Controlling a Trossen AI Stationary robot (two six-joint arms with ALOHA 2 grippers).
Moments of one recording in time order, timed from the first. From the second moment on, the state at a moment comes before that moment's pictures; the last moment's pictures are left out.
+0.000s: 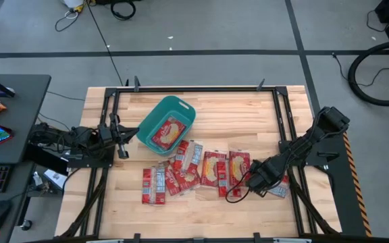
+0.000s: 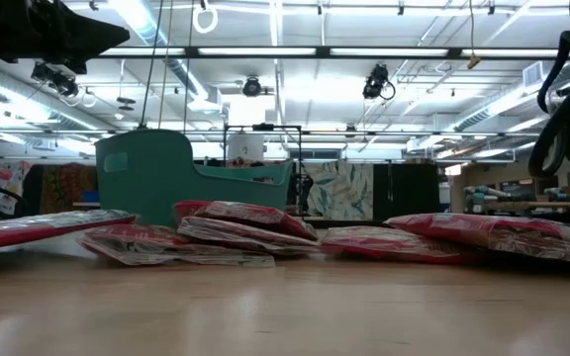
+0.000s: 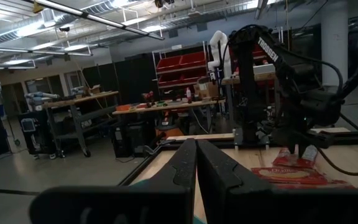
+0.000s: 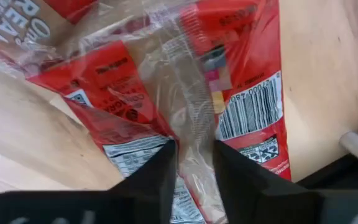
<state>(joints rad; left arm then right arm) -0.26 0.07 0.12 0.19 -0.56 0.26 0.60 1.55 0.74 -0.92 -0.17 1.32</state>
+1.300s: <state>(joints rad) -0.26 0.07 0.12 0.17 -0.56 0.16 0.38 1.56 1.22 -0.81 0.57 0.69</state>
